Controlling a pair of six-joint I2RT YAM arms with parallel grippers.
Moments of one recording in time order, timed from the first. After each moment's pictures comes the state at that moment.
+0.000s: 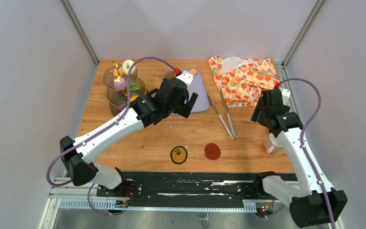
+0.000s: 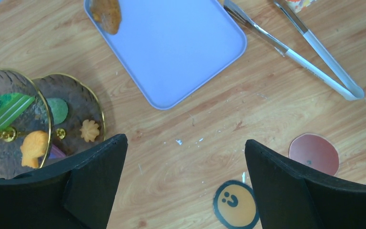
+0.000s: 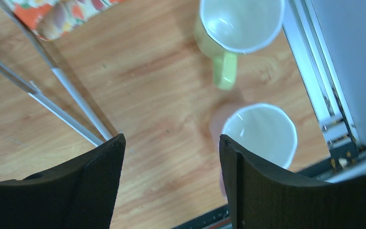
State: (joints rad) left arm -0.88 1.43 1.45 -0.68 -0.42 -0.15; right arm 0.17 1.02 1.01 -0.83 0.41 0.40
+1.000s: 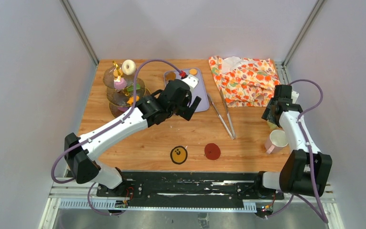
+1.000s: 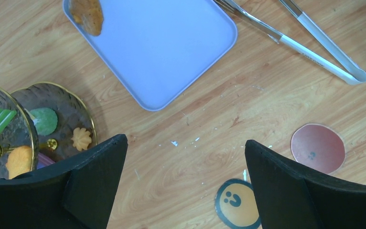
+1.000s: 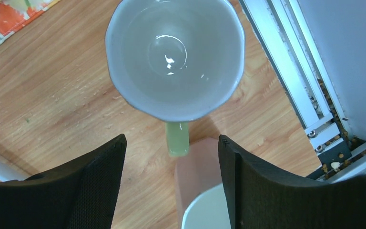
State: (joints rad) left arm -0.89 1.45 1.40 -0.61 -0.36 -0.10; right arm -0.14 1.28 0.96 -0.69 0.36 0.31
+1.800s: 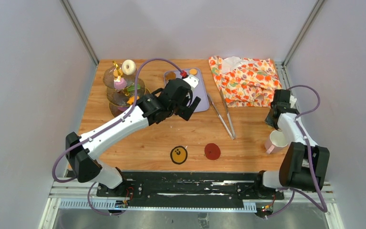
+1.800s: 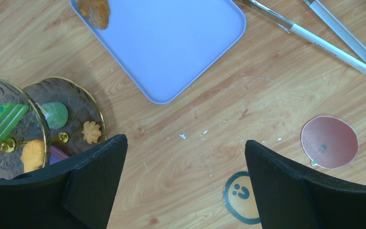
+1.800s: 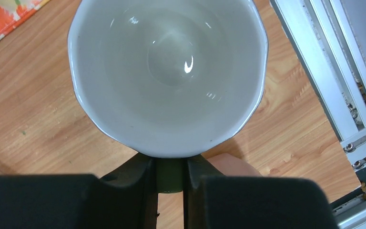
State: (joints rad) left arm -0.89 1.47 1.45 -0.68 -0.38 -0.07; right arm -0.18 1.37 0.87 -0.51 0.29 0.32
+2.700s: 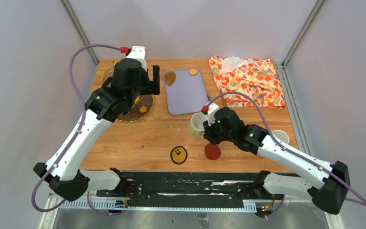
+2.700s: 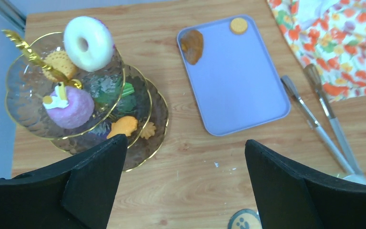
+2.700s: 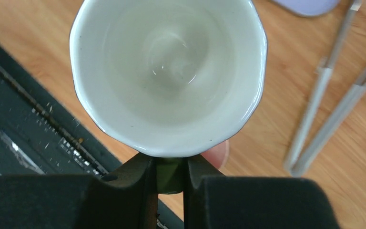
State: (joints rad) left arm -0.62 1.28 1.59 -0.79 -0.45 -0.21; right arm 0.80 1.04 0.88 -0.53 0.02 0.14
